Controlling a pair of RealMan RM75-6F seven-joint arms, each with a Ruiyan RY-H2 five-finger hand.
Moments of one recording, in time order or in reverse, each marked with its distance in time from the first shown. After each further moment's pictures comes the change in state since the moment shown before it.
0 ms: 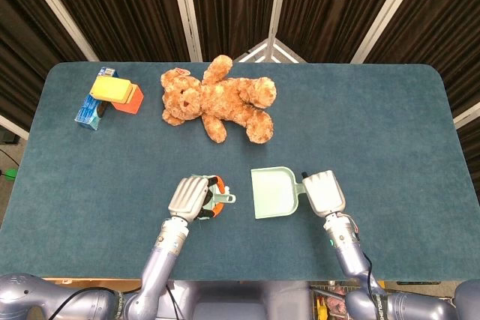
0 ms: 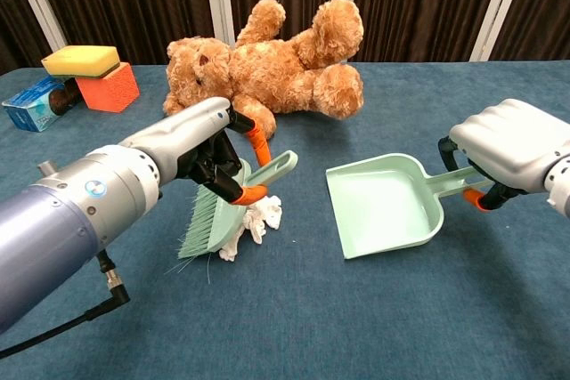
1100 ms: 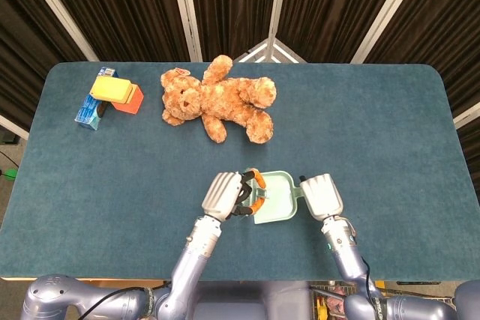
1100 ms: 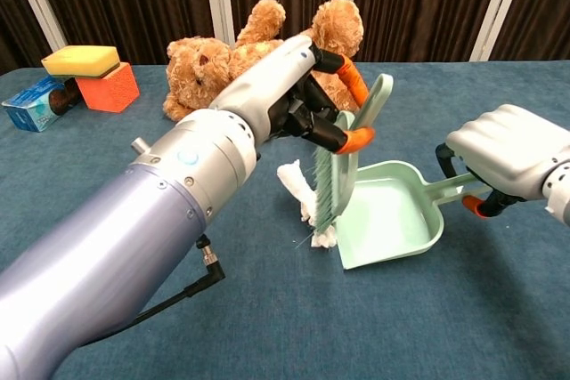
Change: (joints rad) left arm -0.069 -0.191 -0.113 0.120 0.220 -0.027 -0.225; right arm -0.006 0.001 -0.003 -0.052 0.028 0.006 -0.046
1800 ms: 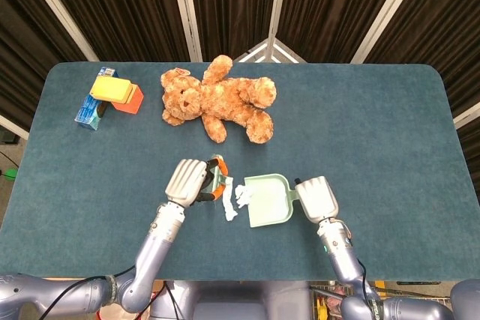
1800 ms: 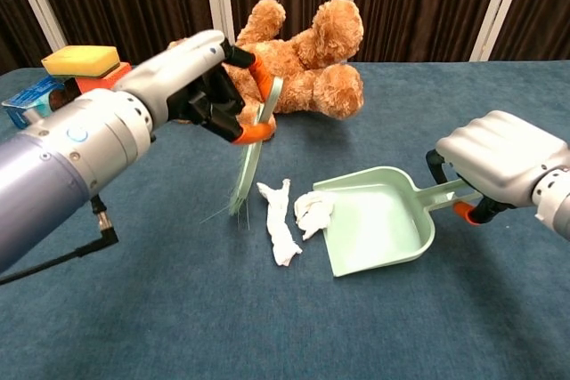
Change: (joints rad) left arm 0.077 0.250 0.066 -0.038 0.015 -0.043 0.027; right arm 0.004 -0.022 -0.006 -0.007 0.005 0.000 -0.019
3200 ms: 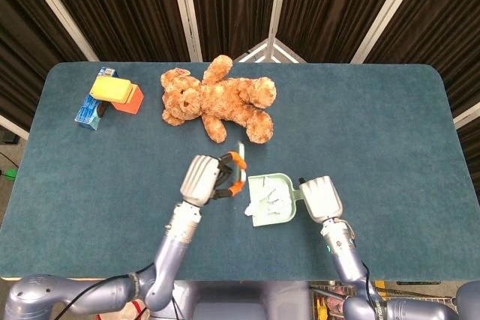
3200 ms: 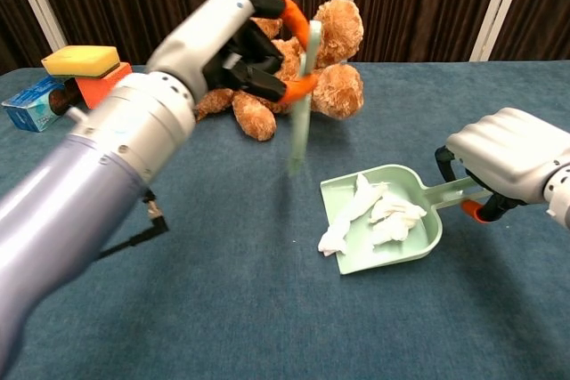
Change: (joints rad) left arm -0.026 -0.143 -0.056 0.159 0.210 0.098 -0.205; right arm -0.008 0.027 0.006 -0.041 0.022 0.009 -0.001
